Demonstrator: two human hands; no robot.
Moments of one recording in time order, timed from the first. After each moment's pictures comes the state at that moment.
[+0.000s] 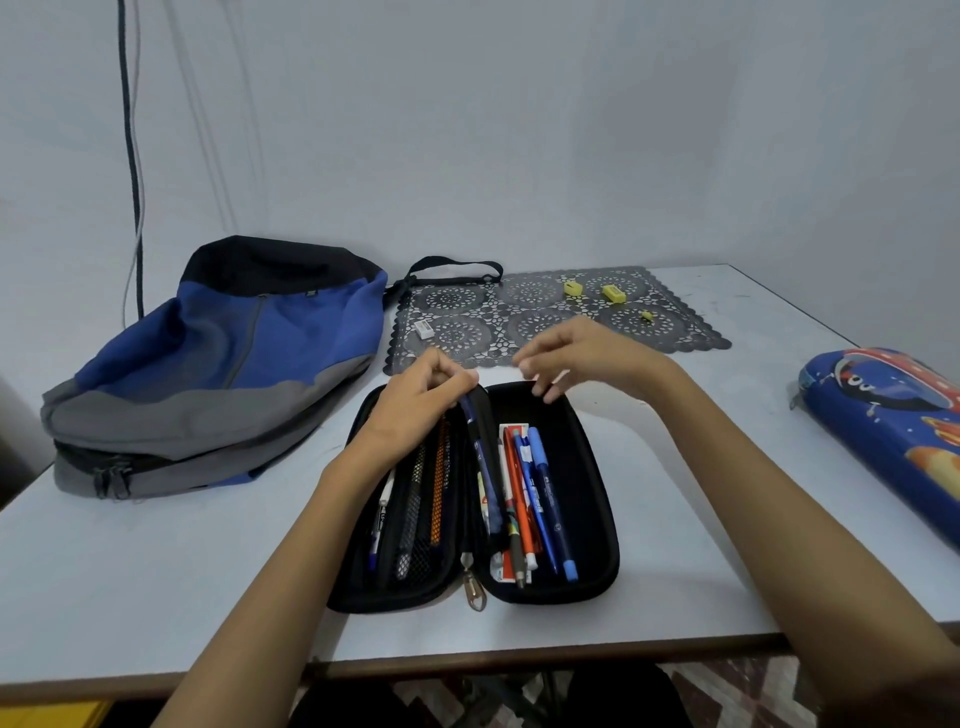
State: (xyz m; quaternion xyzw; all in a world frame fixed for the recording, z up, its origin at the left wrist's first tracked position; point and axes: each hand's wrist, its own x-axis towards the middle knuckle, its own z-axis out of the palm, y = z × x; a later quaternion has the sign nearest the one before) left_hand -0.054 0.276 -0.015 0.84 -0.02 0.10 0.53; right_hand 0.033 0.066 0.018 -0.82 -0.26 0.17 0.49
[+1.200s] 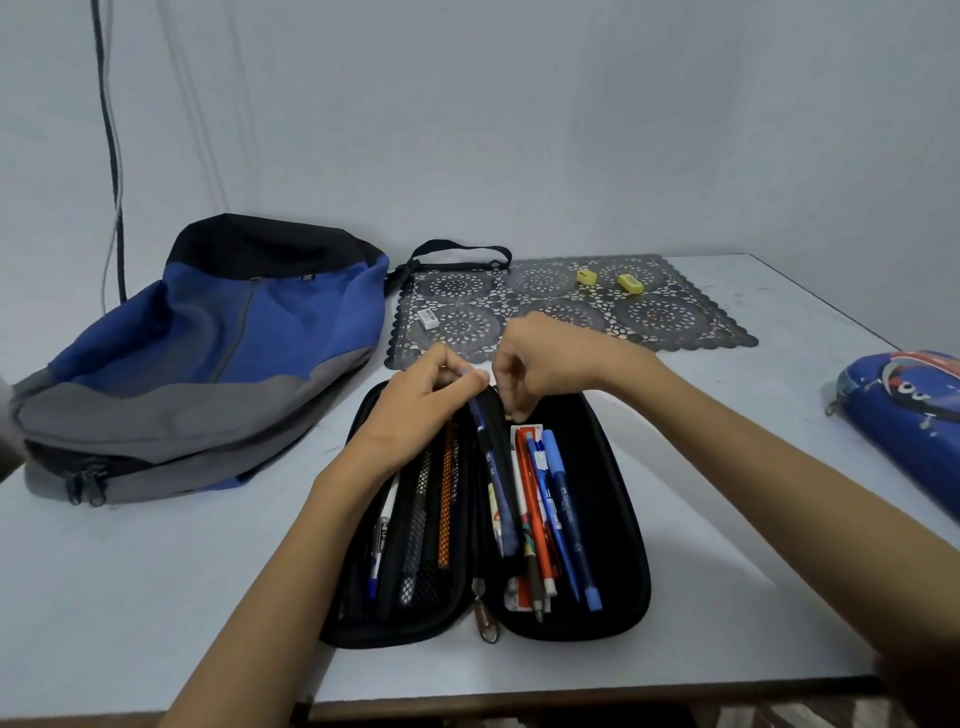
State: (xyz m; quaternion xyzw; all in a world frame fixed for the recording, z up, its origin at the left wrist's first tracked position) left_hand -0.056 0.276 -0.012 0.84 -0.02 0.10 0.53; right_hand 0.027 0.120 0.037 -0.89 -0.41 0.15 0.15
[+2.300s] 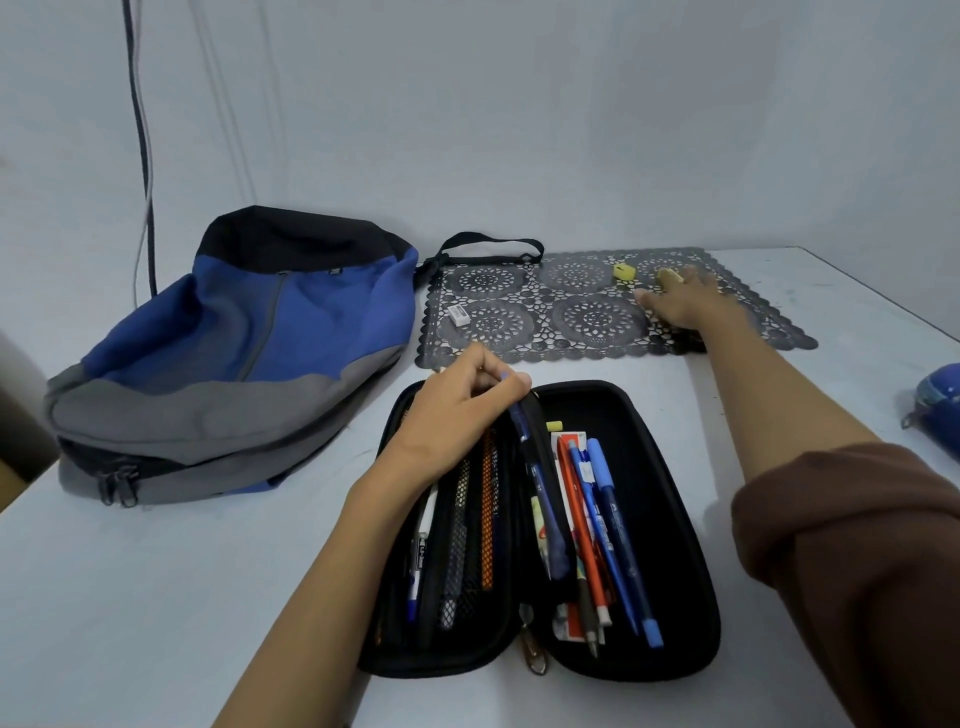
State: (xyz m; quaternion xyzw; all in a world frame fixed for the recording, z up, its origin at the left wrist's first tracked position) left_hand -0.056 0.279 -0.014 0.84 -0.03 0.10 0.53; right_hand 0.204 0.031 -0.023 -0.99 -0.01 0.03 0.12
